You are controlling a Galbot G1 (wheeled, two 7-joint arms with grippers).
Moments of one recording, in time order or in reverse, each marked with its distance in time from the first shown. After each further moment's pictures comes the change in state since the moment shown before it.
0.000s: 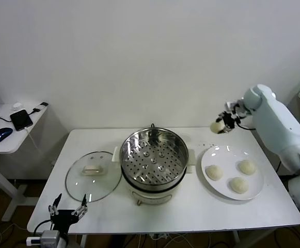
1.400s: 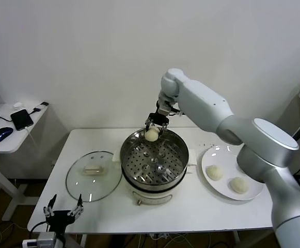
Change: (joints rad) left arm 0.007 -0.023 -0.020 -0.002 0.005 -0.012 -0.014; right arm 0.049 0.313 -0.392 0.046 0.039 0.625 0.035
